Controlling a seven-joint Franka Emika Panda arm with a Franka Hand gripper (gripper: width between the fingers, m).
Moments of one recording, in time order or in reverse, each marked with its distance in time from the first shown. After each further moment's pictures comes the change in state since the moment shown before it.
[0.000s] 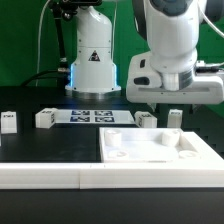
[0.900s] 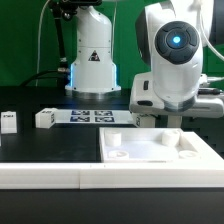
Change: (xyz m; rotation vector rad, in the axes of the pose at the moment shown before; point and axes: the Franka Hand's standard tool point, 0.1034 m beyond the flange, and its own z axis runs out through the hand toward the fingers) arm -0.002 -0.001 0.029 -0.025 -0.130 0.018
